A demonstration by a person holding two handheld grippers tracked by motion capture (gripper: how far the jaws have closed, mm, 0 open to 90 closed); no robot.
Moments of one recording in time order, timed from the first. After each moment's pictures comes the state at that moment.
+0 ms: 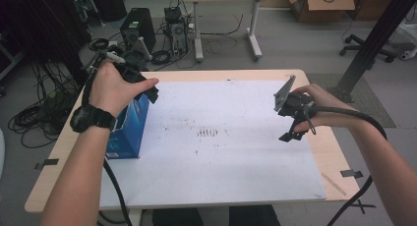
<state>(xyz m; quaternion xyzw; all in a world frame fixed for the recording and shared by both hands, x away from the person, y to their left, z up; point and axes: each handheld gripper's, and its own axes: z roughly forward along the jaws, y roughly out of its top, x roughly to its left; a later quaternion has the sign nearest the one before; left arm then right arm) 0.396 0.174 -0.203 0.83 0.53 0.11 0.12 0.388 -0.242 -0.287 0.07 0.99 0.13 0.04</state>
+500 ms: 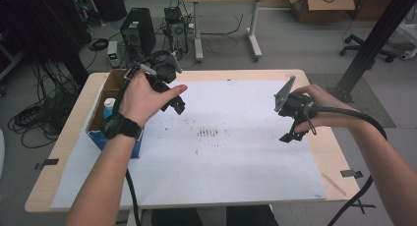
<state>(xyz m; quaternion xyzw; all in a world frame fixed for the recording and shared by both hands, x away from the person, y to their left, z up) 0.396 0.119 -0.235 0.88 0.45 0.09 0.13 0.388 -0.243 -0.289 0.07 0.99 0.13 0.04</state>
